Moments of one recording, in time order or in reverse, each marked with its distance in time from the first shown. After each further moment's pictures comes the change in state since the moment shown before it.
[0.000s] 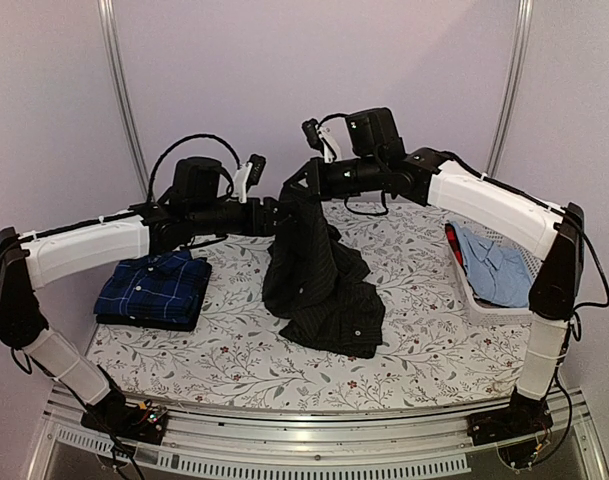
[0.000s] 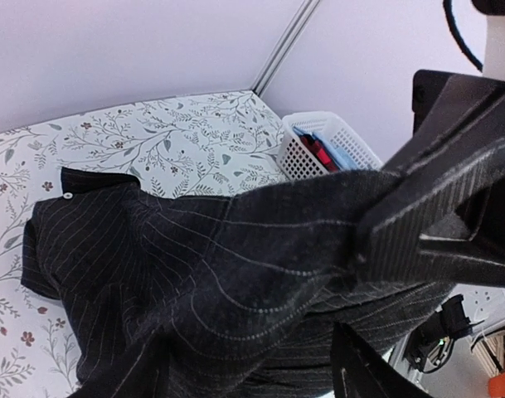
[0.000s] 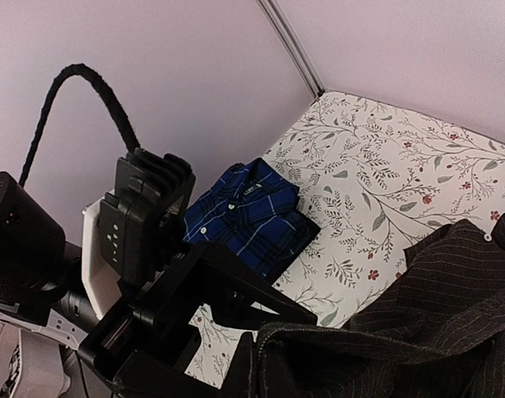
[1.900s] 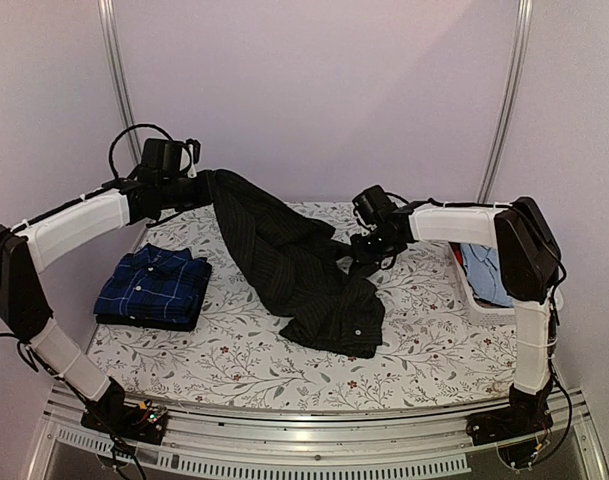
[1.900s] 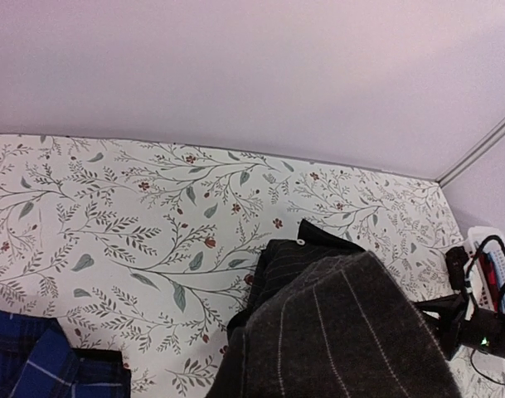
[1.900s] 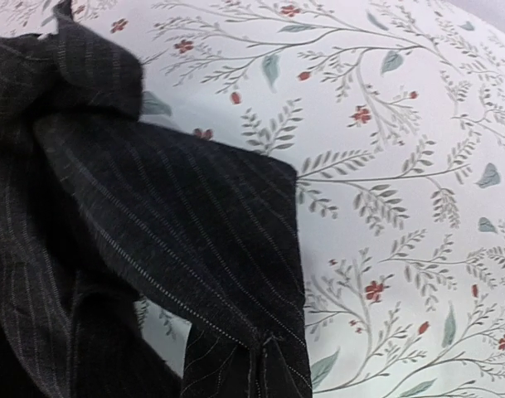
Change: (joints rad) left arm 0.292 0.028 0.124 -0.221 -0.303 -0.012; right arm -0.172 0.177 -0.321 -0.086 0.532 -0.121
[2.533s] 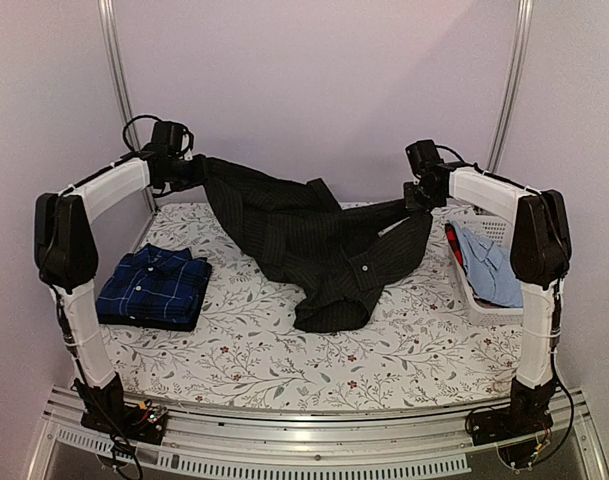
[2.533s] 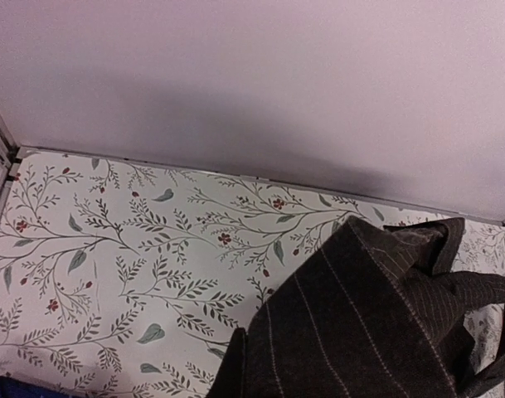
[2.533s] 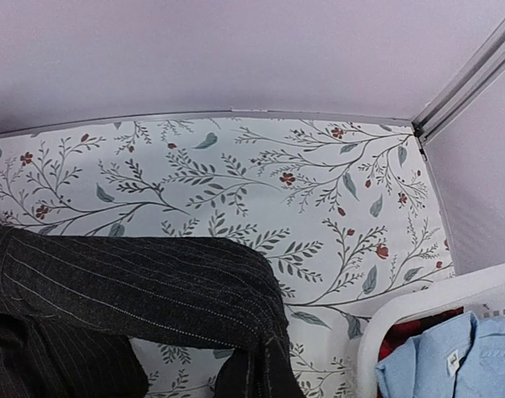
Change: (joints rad) left arm 0.188 0.420 0.478 -0.167 0.020 0.069; right arm -0.283 0.032 0.283 -0.097 0.237 -0.112
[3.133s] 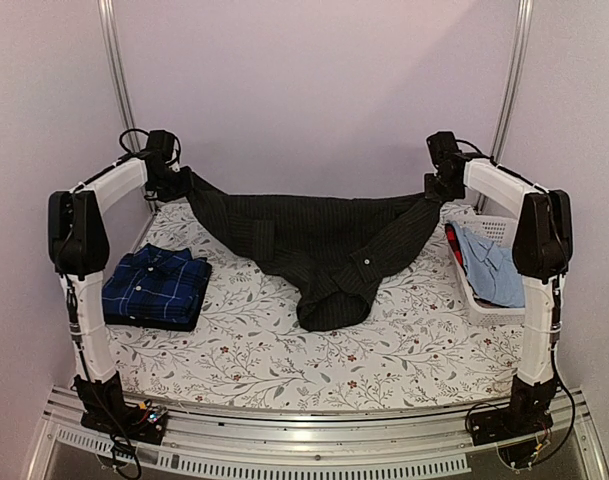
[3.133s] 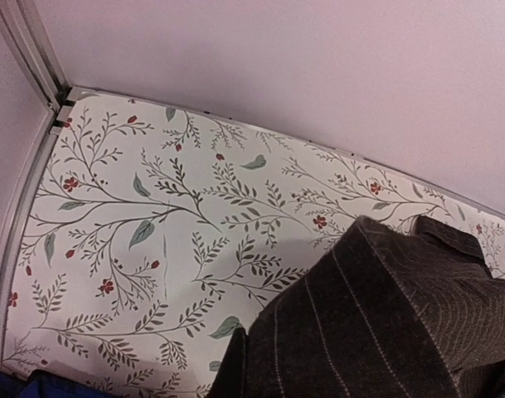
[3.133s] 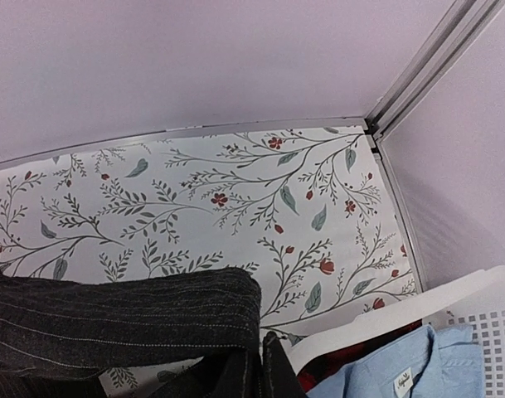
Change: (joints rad) left arm 0.101 0.183 0.189 -0.191 -0.027 0.007; right arm -0.113 0.043 0.113 -0.097 0.009 -0.008
